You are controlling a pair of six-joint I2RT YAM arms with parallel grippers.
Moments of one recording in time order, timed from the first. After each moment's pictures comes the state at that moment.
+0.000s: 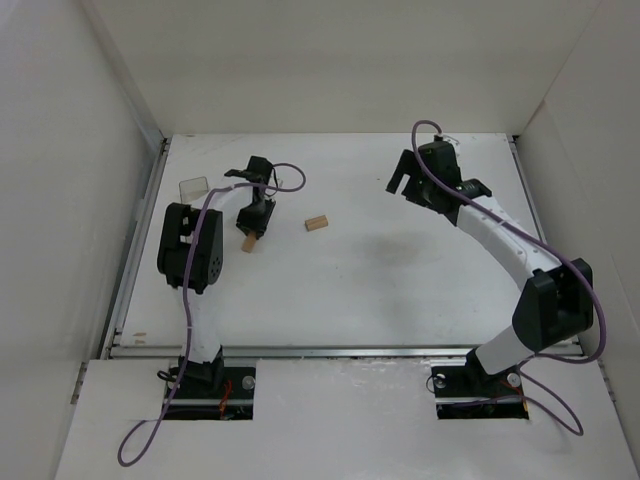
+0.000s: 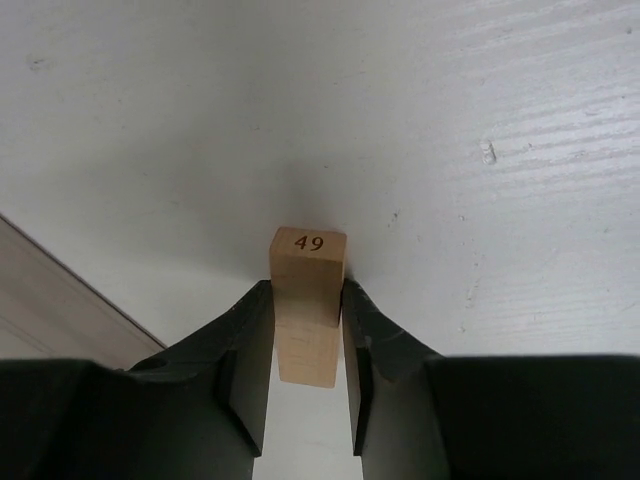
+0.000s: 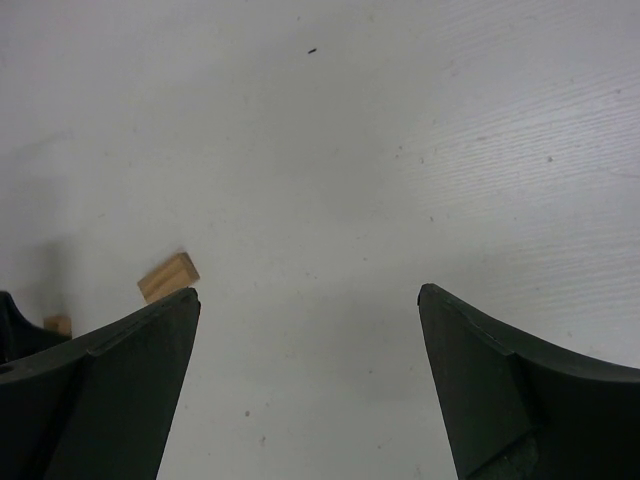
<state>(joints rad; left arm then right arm) -0.26 2.02 1.46 -0.76 -0.12 0.08 0.36 1.54 1.30 -0.43 0.23 0.65</state>
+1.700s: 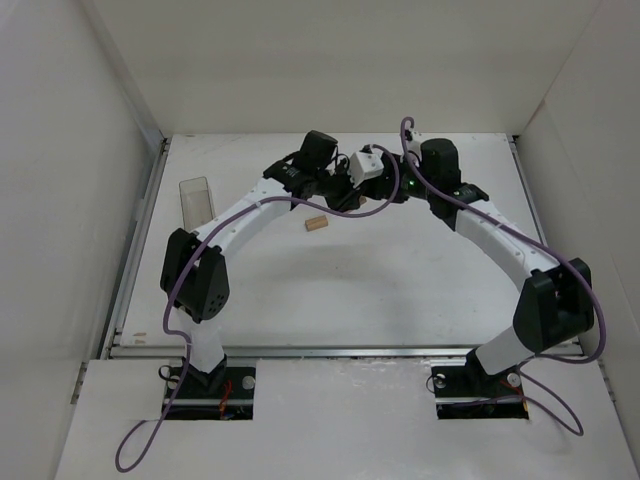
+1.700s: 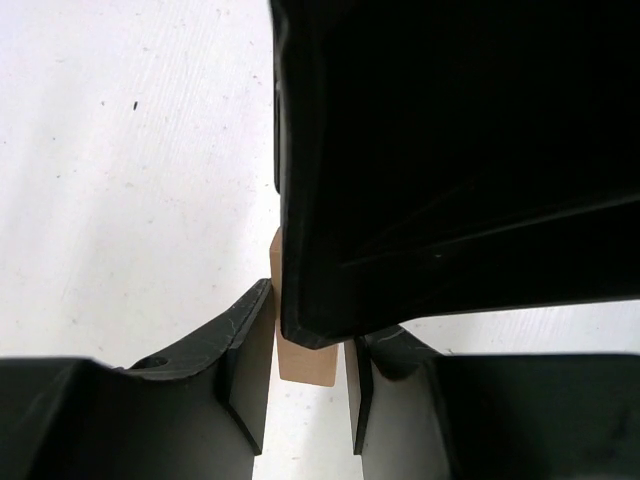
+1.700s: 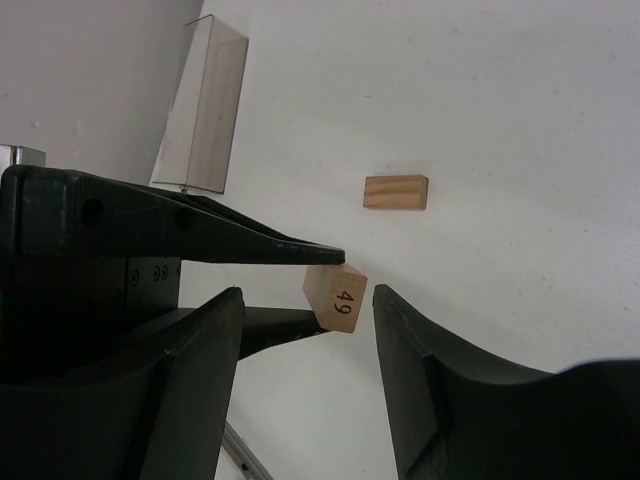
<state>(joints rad) -0.63 1.84 1.66 -0.52 0.48 0.47 0.37 1.53 1.24 -0.14 -0.45 0.54</state>
